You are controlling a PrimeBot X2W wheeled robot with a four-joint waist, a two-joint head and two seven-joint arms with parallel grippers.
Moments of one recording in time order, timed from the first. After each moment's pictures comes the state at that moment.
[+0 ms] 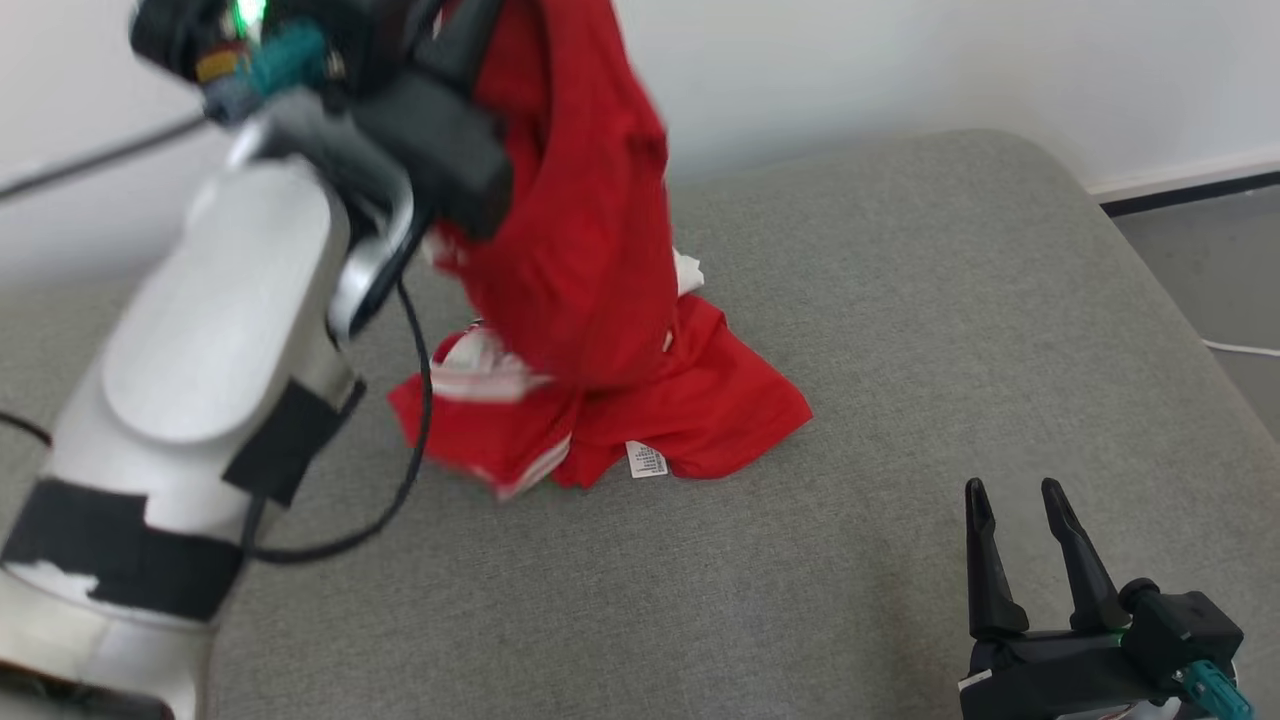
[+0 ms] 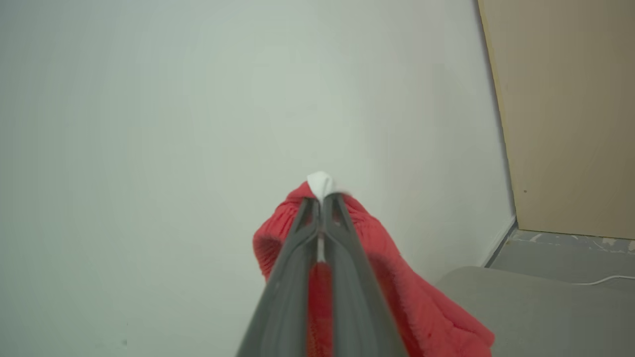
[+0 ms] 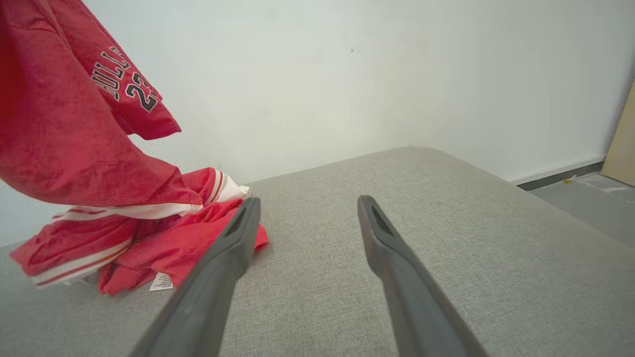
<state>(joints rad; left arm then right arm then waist) -1.09 0.26 -0.55 0.46 -0.41 -0.13 -0.06 -0.06 -0.05 0.02 0.17 0.24 0.13 -0.26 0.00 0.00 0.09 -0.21</state>
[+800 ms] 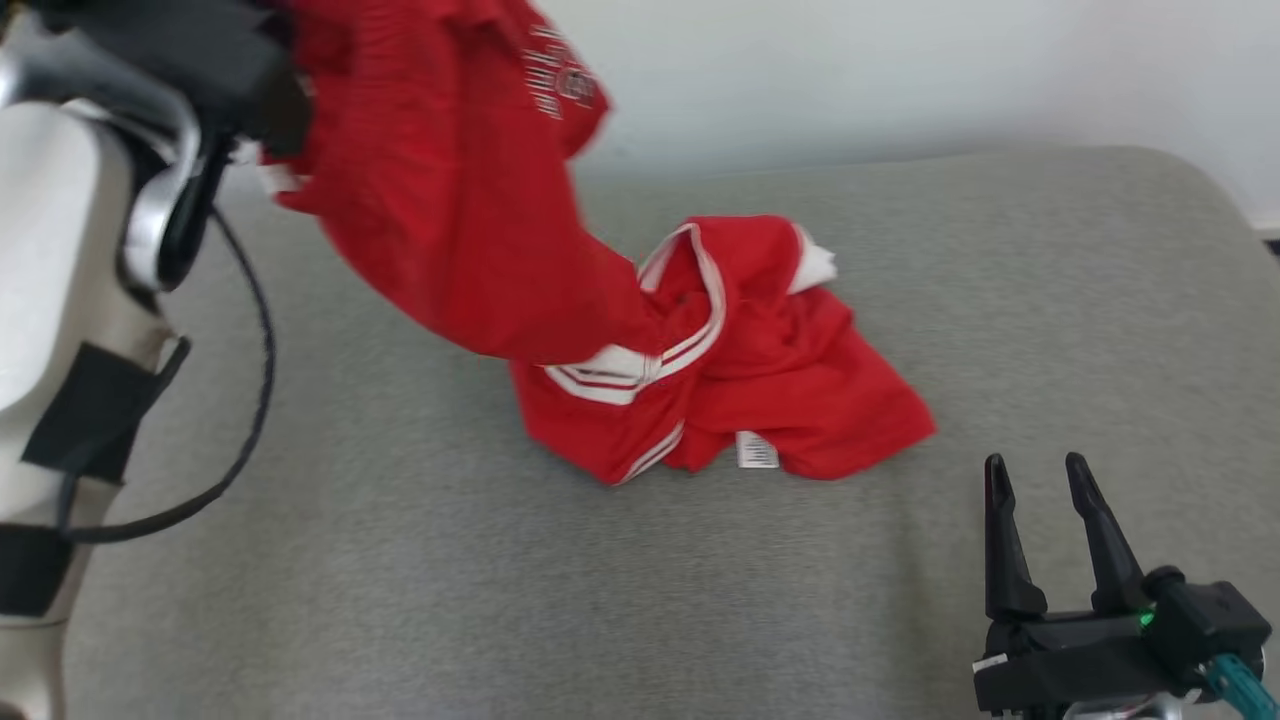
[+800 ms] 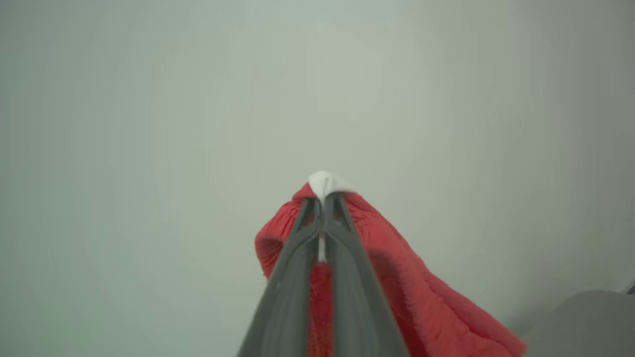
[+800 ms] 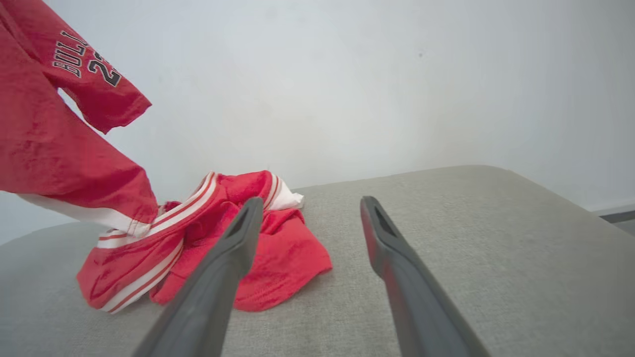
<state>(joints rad) -1.16 0.40 -0.46 0.43 -0.48 -0.09 -0.08 -0.05 -0.05 -0.01 0.10 0.20 0.13 -0.26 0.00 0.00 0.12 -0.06</state>
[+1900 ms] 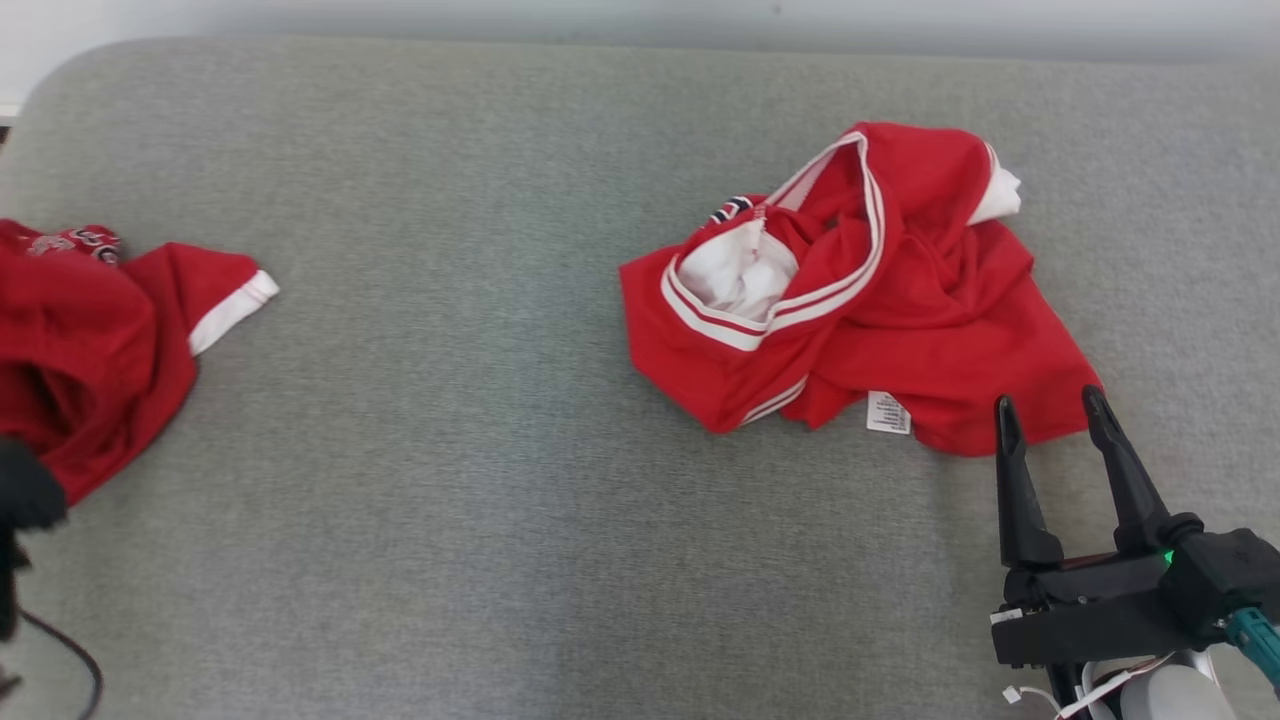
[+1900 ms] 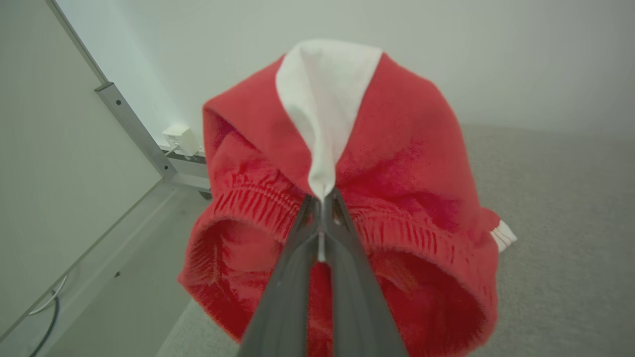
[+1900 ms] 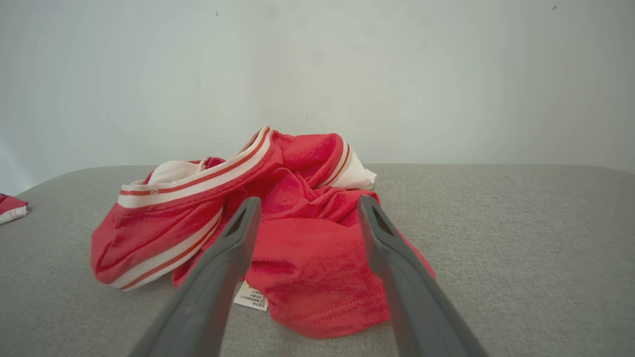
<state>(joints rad) -0.70 0.58 -0.24 0.82 -0.66 -0.04 -0.24 -0.13 -0.12 0.02 0.06 0.16 0.13 -0.26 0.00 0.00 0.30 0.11</state>
